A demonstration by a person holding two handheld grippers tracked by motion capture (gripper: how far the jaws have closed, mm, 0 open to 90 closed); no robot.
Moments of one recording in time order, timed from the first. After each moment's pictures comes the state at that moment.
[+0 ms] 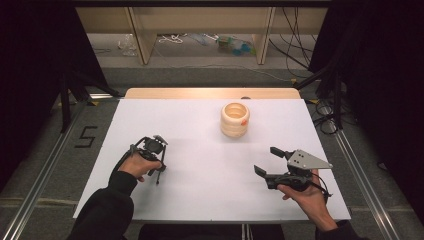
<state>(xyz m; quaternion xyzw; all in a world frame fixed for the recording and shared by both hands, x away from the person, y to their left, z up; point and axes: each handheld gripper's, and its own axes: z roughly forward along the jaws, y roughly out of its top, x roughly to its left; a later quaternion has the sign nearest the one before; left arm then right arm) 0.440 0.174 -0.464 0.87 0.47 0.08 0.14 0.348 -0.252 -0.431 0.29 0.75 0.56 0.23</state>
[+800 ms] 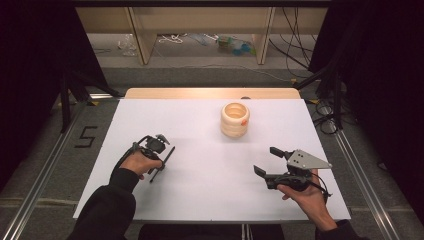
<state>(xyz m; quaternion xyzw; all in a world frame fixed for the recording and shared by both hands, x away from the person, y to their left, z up) 0.442 0.167 -0.462 0.88 0.47 0.06 0.11 0.348 -0.252 -0.431 0.28 0.75 0.56 0.23</state>
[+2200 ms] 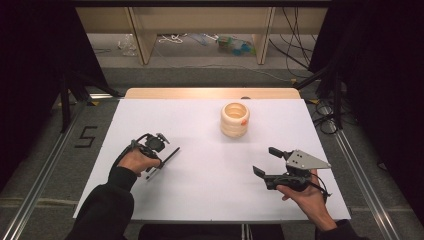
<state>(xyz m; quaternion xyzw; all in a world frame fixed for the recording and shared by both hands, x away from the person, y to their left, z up) 0.446 0.173 -0.452 0.90 0.42 0.06 0.13 0.347 -0.251 -0.429 0.28 0.76 0.54 0.23</state>
